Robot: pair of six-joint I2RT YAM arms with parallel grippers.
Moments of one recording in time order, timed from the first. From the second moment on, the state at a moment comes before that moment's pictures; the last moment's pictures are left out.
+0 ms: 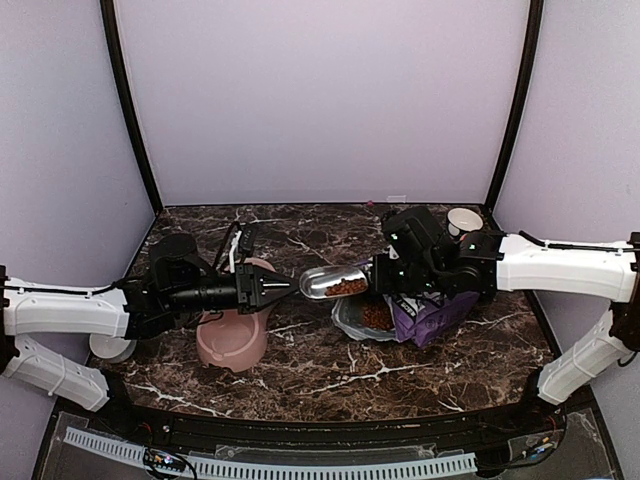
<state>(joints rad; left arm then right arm) -0.87 1.21 0.61 0.47 0.43 -0.98 0.99 1.43 1.09 -0.44 0.33 0.69</state>
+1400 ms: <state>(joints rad) -0.62 1.10 0.65 0.36 0.47 -1.02 0.96 1.42 1.04 -0.37 0.29 0.70</state>
